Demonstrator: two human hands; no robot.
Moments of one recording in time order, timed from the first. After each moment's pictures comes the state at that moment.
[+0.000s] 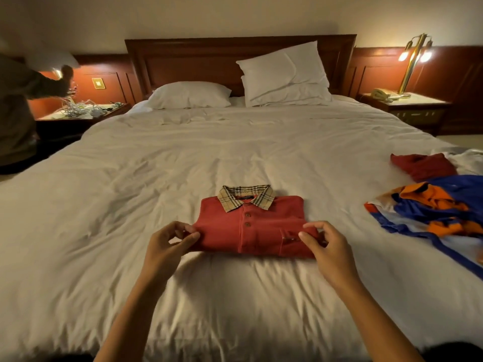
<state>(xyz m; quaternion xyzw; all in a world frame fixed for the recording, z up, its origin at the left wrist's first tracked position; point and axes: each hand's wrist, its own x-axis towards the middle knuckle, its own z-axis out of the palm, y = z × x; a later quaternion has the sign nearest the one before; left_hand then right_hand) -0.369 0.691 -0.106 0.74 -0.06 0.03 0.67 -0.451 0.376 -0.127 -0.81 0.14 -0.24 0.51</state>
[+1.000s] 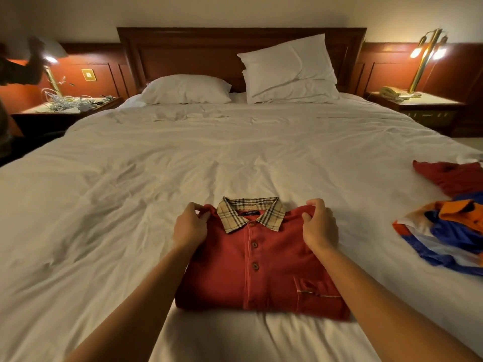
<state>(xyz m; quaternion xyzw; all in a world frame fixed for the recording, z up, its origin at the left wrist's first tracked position) -0.191 0.622 -0.148 0.90 0.04 0.03 0.43 -0.277 0.360 -0.142 -0.87 0.29 -0.21 0.33</state>
